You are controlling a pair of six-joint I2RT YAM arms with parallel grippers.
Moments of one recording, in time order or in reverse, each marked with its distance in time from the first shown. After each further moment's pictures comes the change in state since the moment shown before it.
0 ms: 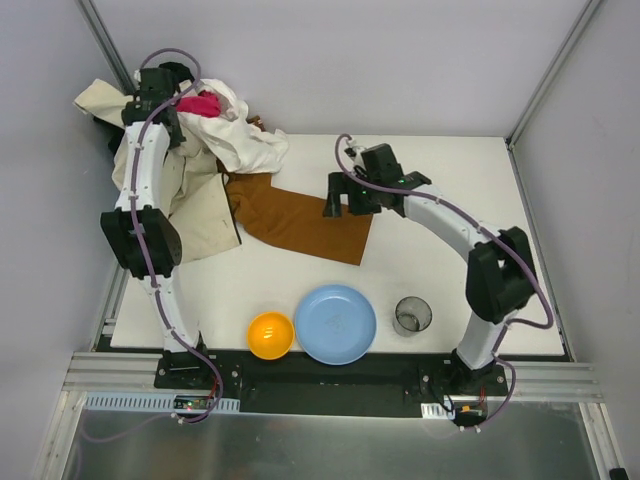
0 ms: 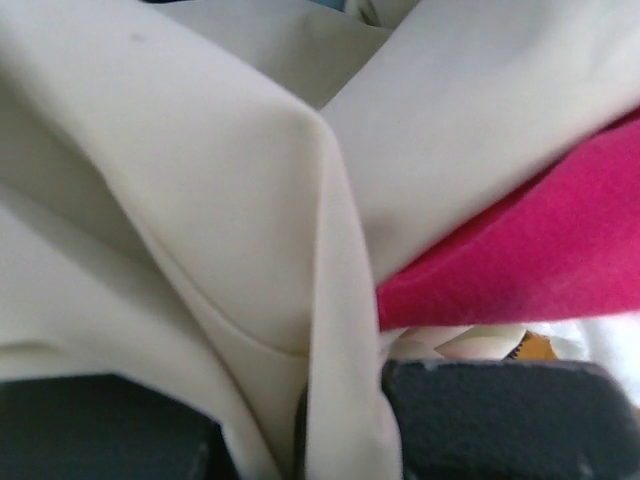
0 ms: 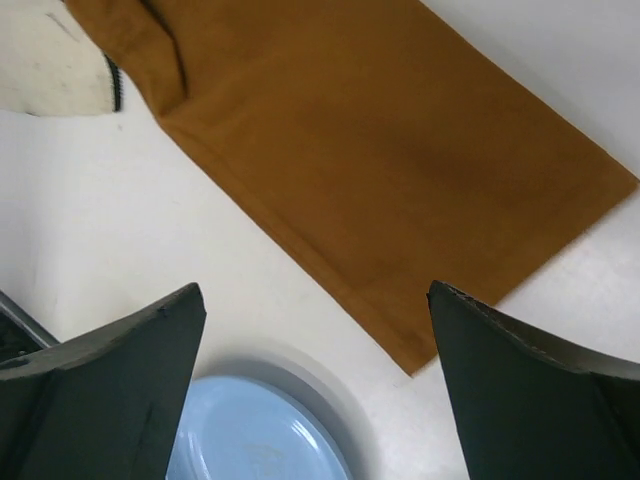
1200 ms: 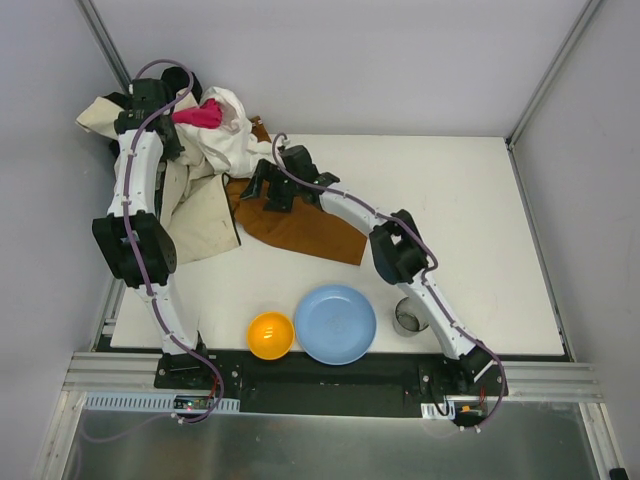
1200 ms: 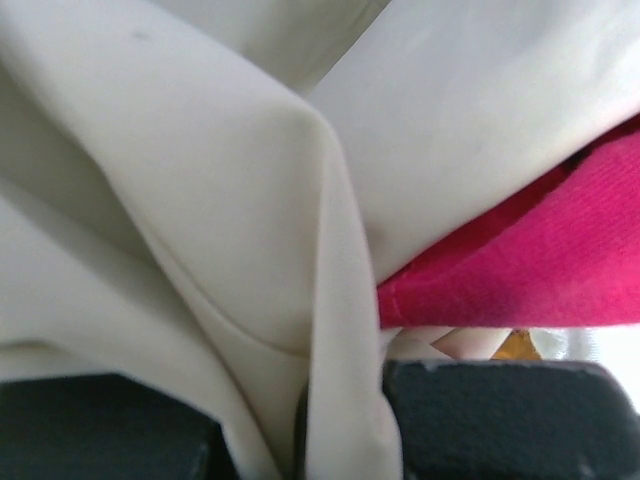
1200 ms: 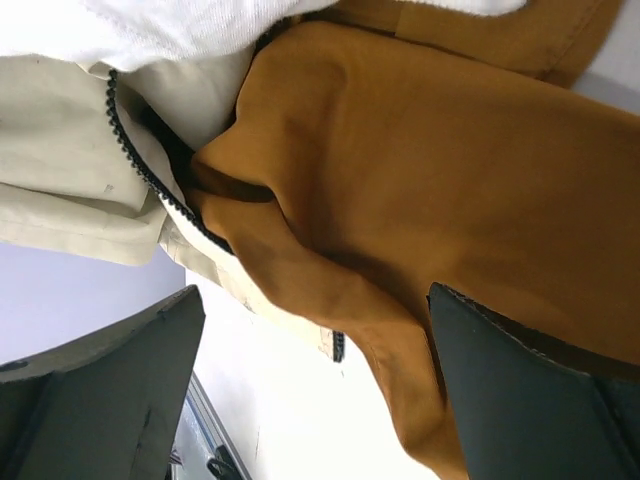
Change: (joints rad) left arm 0.069 -0.097 -0.153 0.014 0.144 -0.059; right arm 0.214 0.889 0.948 0.180 -0.141 0.580
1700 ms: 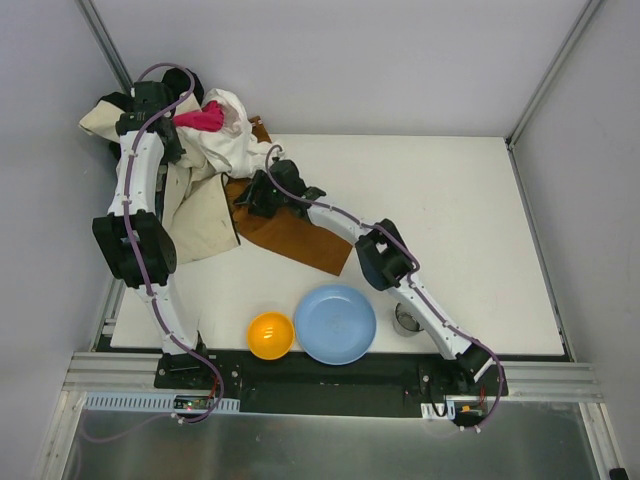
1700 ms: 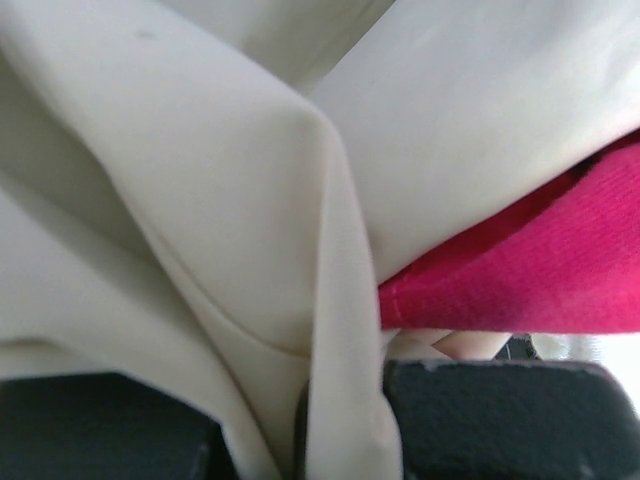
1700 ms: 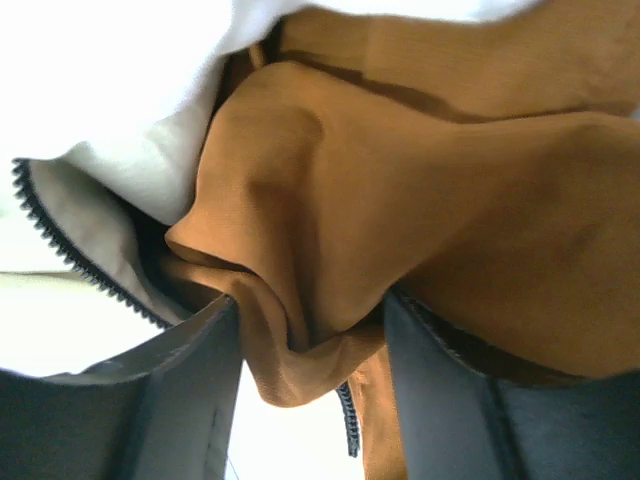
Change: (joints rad) left arm 0.000 -0.002 -0.031 0.008 0.004 -0.002; right arm 0.053 0.175 0.141 0.135 0.093 0.170
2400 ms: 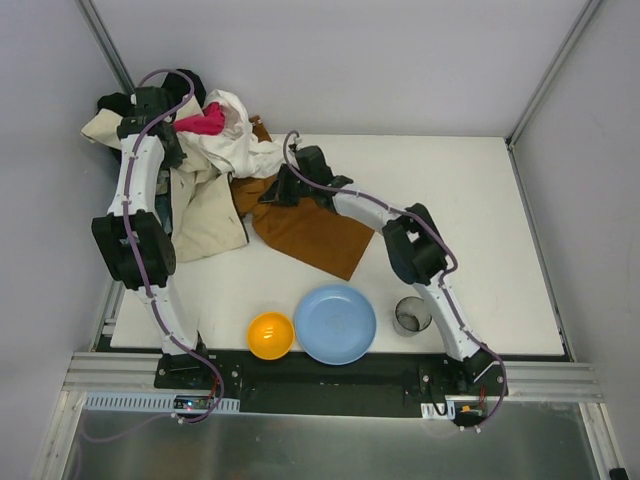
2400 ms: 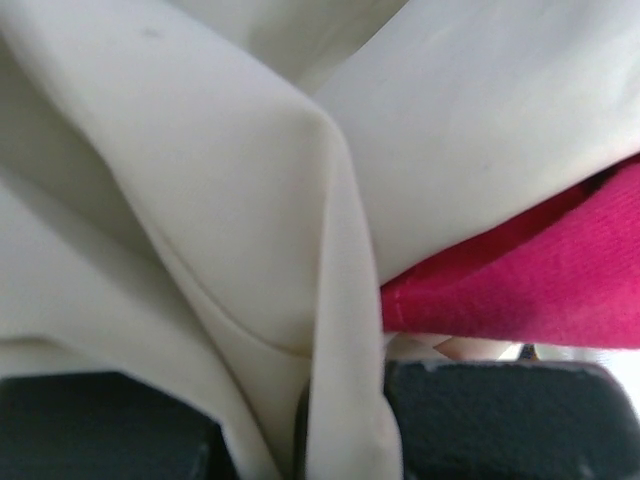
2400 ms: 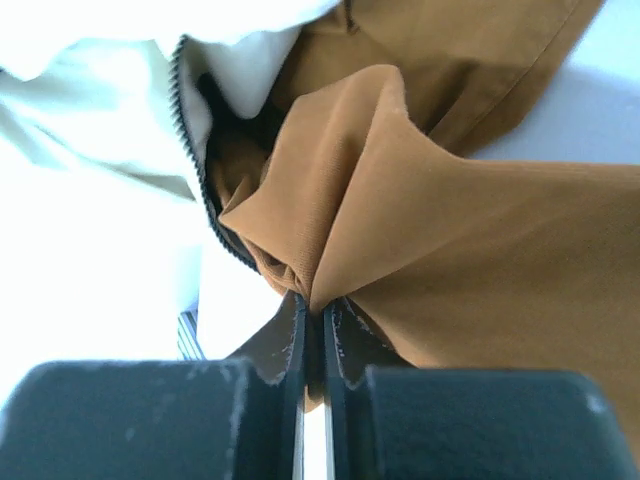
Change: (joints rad) left arm 0.002 -0.013 -0.053 0.013 0.000 -0.030; right arm -0.071 -0.320 -0.434 0.082 -0.105 -0.140
